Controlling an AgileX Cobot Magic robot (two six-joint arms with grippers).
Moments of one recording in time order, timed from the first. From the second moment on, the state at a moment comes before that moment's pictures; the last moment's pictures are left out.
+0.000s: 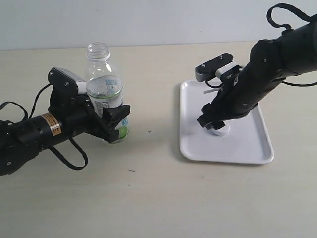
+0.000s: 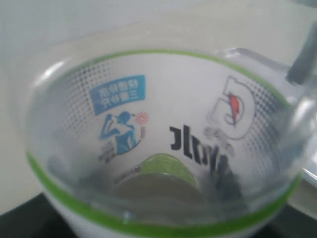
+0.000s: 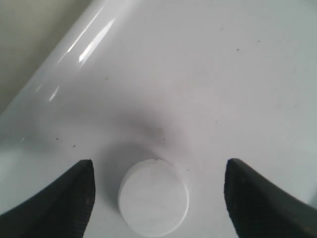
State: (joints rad) left arm -0.39 2.04 -0.59 0.43 -1.08 -0.15; right arm 0.22 1.91 -1.02 0.08 0.40 -0.26
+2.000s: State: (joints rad) left arm -0.36 1.41 -0.06 0.02 -1.11 -0.13; right arm 0.22 1.67 -1.02 0.19 0.47 -0.28
